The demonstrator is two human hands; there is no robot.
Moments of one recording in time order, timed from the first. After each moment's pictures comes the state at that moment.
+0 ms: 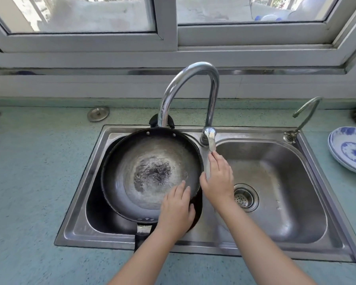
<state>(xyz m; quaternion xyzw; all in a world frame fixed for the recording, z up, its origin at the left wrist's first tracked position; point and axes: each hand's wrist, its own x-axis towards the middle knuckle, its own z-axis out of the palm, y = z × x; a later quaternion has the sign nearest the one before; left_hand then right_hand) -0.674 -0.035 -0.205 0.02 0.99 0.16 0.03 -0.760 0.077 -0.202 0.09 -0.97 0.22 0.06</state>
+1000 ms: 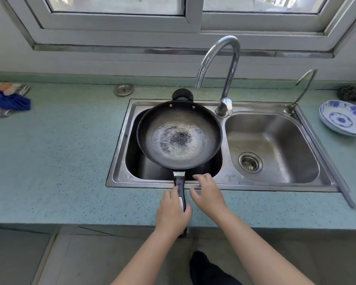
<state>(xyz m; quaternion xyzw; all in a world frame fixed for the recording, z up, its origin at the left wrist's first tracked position) -0.502 -0.099 -0.202 -0.15 0.93 0.33 0.08 -0.561 0.008 -0.195 0.09 -0.93 0.32 -0.13</state>
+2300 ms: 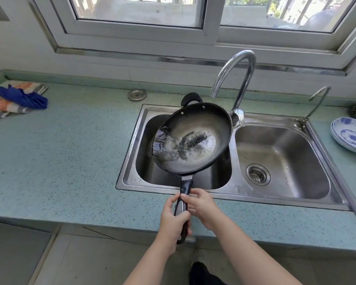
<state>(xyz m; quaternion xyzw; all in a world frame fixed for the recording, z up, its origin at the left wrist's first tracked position) -0.486 -0.115 -0.181 -0.32 0.58 0.74 0.10 -0.558 -0.031 -0.202 -0.14 -0.66 0.65 -0.35</state>
